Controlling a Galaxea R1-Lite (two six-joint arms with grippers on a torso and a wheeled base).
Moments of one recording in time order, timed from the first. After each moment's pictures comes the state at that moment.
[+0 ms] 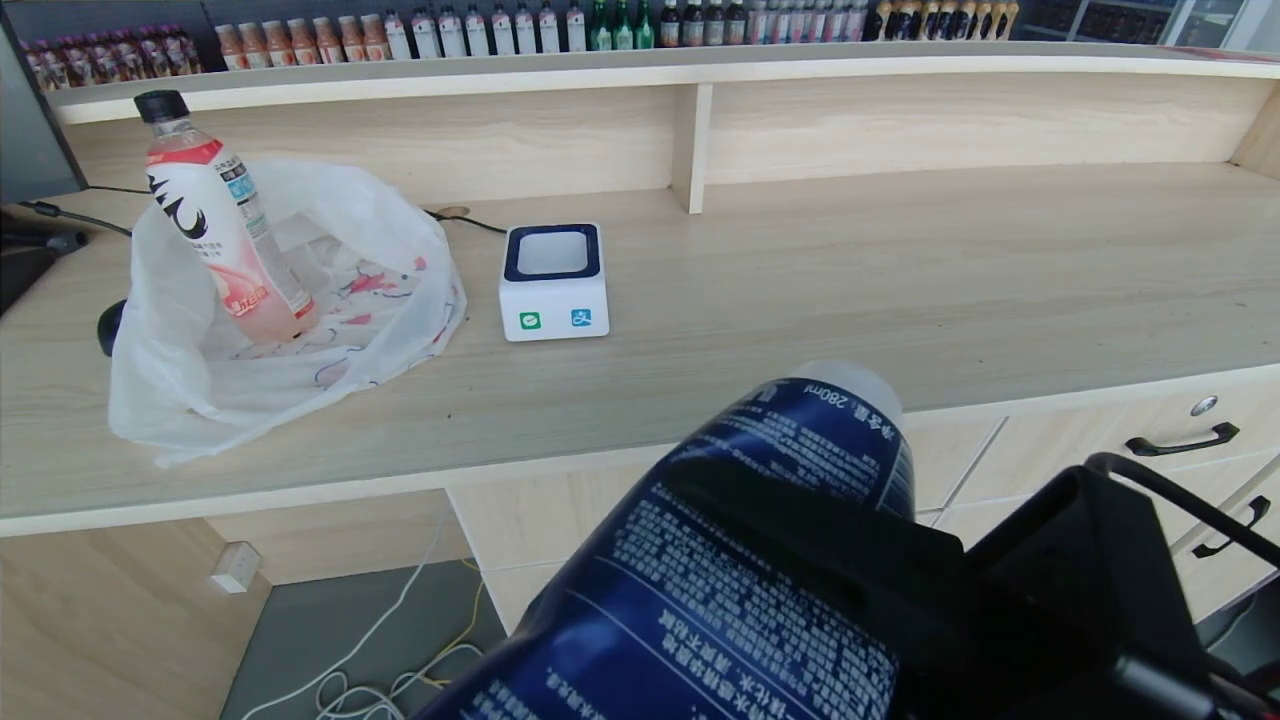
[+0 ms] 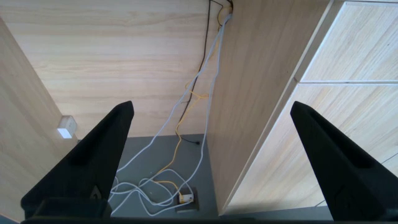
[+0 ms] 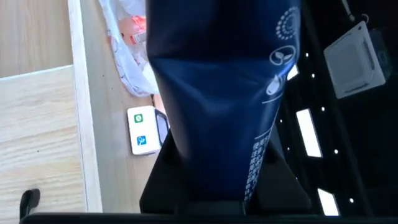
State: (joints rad) left arm 0.00 0.00 0.00 0.00 0.00 -0.01; right arm 1.22 1.48 -0.54 -1.22 -0.16 -1.70
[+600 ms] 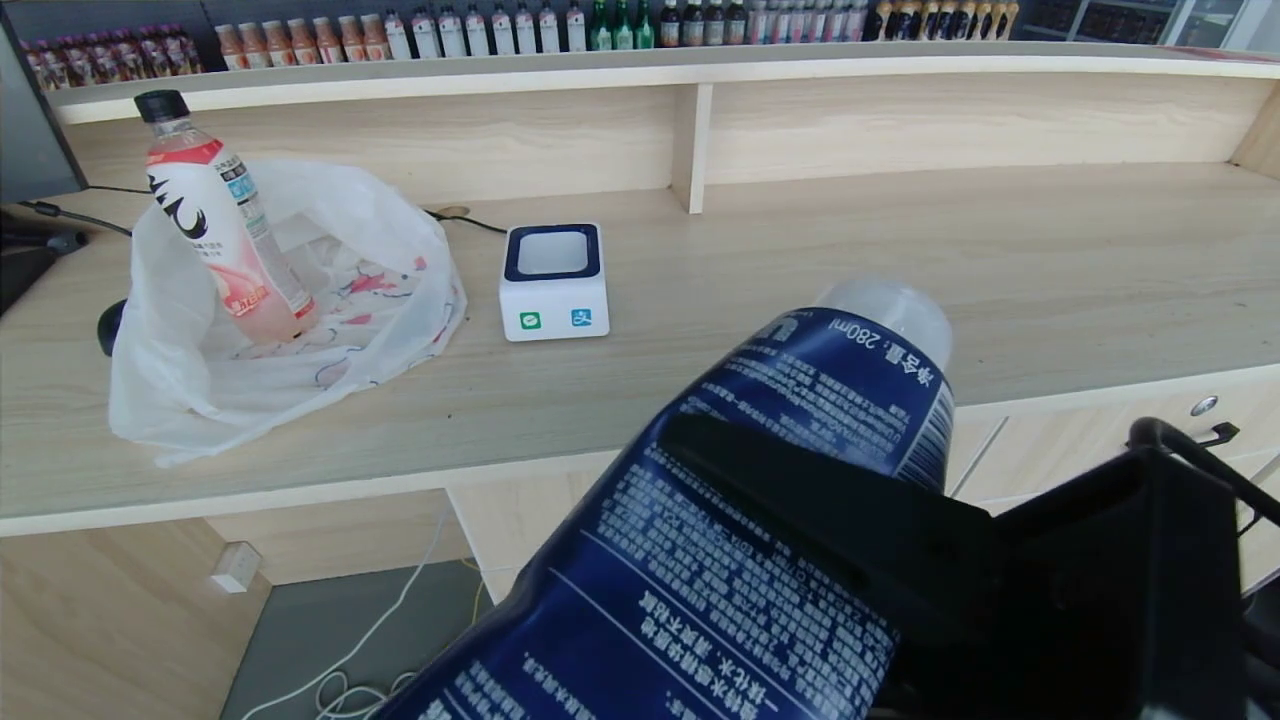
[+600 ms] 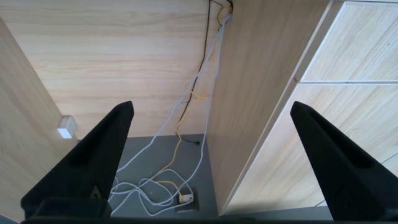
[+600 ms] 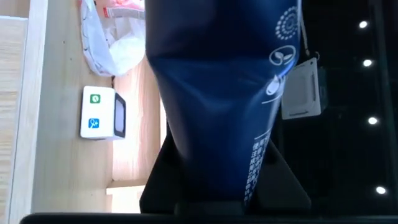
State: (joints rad) left arm 0.00 0.00 0.00 0.00 0.00 -0.01; right arm 1.22 1.48 -0.58 -1.25 -0.17 -1.97
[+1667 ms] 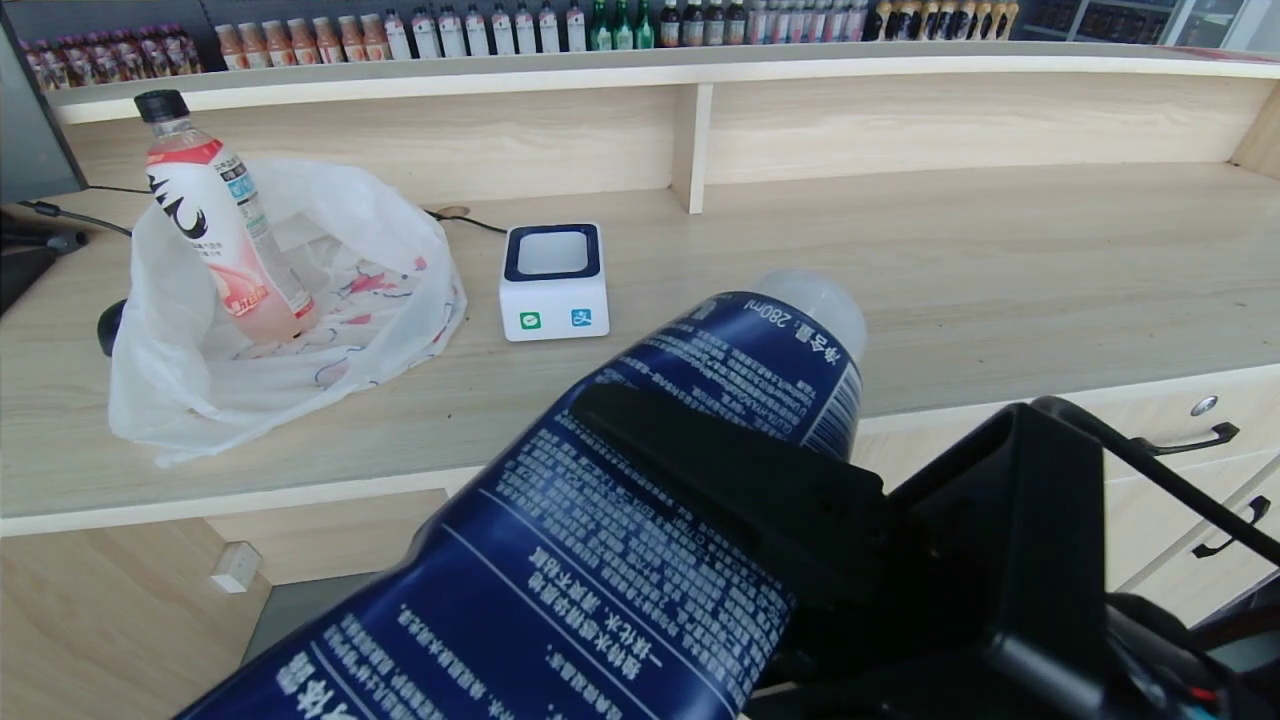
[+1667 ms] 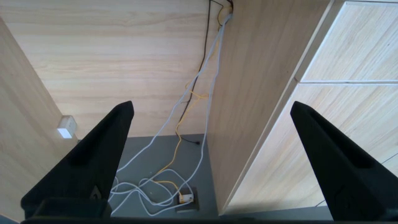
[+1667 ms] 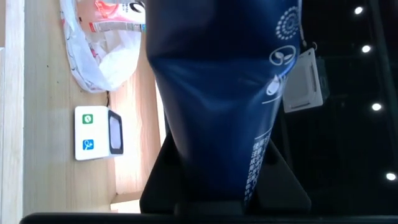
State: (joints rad) left arm 0.00 0.00 0.00 0.00 0.00 -0.01; right arm 1.23 1.57 -0.66 -1.26 -0.17 -1.89
